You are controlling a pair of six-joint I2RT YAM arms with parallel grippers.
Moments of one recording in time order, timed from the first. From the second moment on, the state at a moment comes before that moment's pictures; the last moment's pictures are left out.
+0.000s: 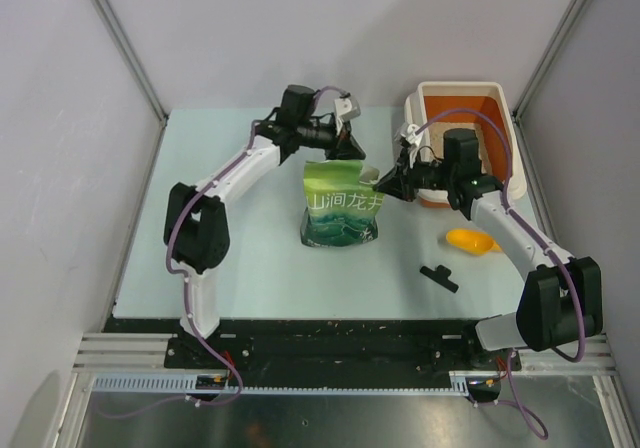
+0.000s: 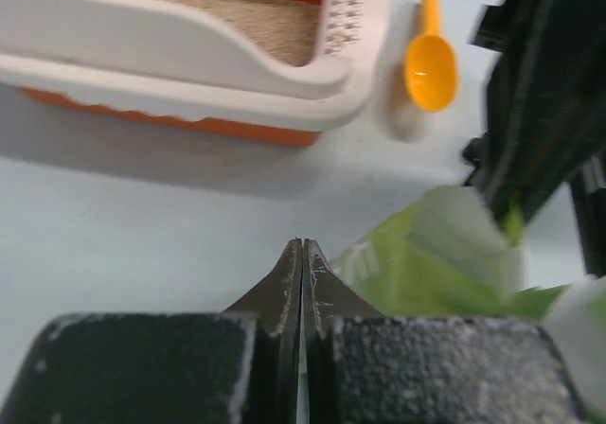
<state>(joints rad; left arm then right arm) -0.47 2.00 1.79 -0.30 0.93 0.33 0.26 1.39 1.06 -0.14 -0.94 -0.25</state>
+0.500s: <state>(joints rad) -0.51 1.96 1.64 -0.30 1.02 0.31 0.24 1.39 1.06 -0.15 -0.91 -0.29</state>
